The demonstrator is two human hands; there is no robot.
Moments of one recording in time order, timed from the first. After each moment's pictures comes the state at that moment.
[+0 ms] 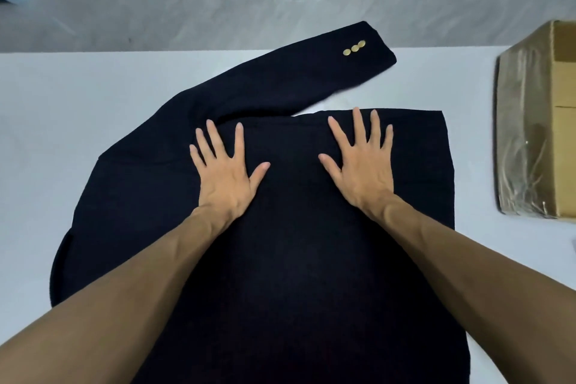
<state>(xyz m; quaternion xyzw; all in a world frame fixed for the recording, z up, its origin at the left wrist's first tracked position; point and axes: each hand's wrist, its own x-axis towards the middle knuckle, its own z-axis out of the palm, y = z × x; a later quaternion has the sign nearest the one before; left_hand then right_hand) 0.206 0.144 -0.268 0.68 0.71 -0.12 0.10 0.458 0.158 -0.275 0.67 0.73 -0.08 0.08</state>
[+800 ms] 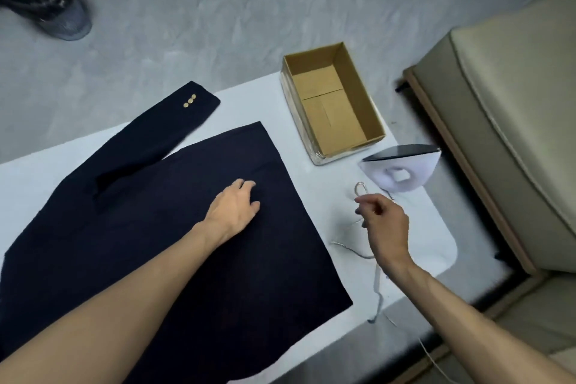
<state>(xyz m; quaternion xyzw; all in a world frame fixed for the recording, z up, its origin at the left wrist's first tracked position) 0.402 0.084 -0.115 0.79 0.47 -0.15 0.36 0.618 -0.087 -0.056 0.88 0.17 -0.28 -0.35</state>
